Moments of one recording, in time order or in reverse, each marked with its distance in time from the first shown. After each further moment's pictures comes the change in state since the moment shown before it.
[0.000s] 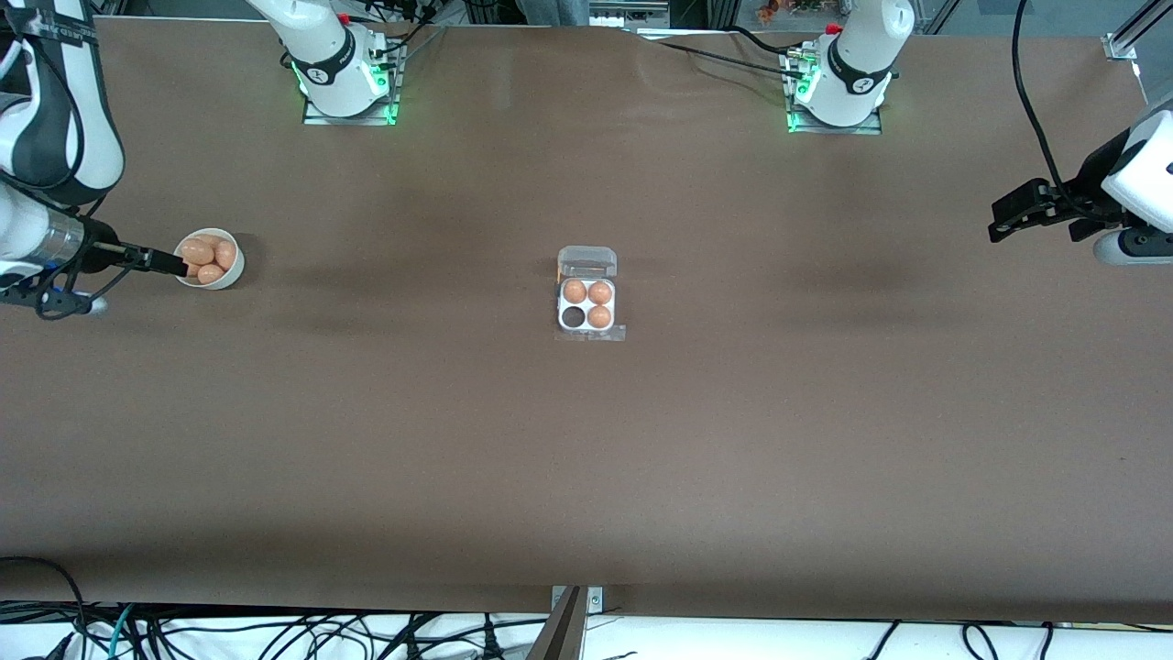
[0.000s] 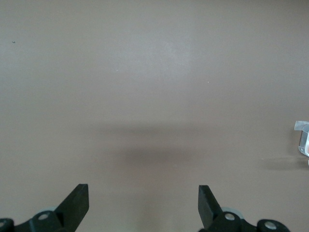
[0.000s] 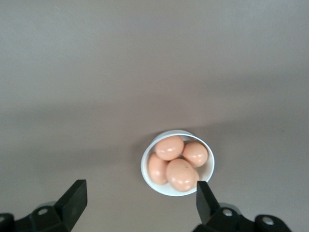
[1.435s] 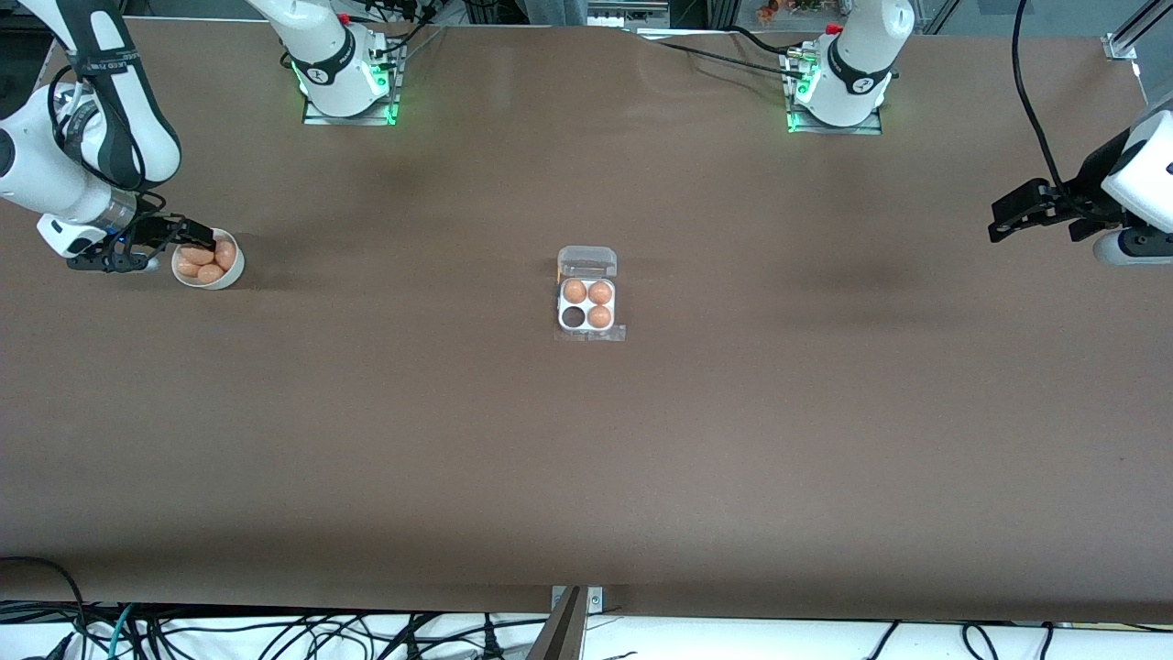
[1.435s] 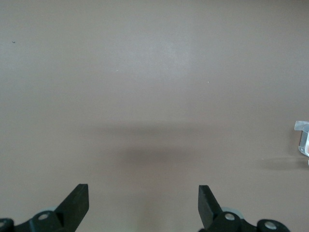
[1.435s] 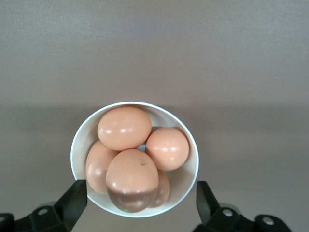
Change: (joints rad) left arm 0.000 0.000 0.000 0.000 0.000 0.000 0.000; right arm 0.002 0.025 -0.136 -0.316 0.026 0.397 -0.289
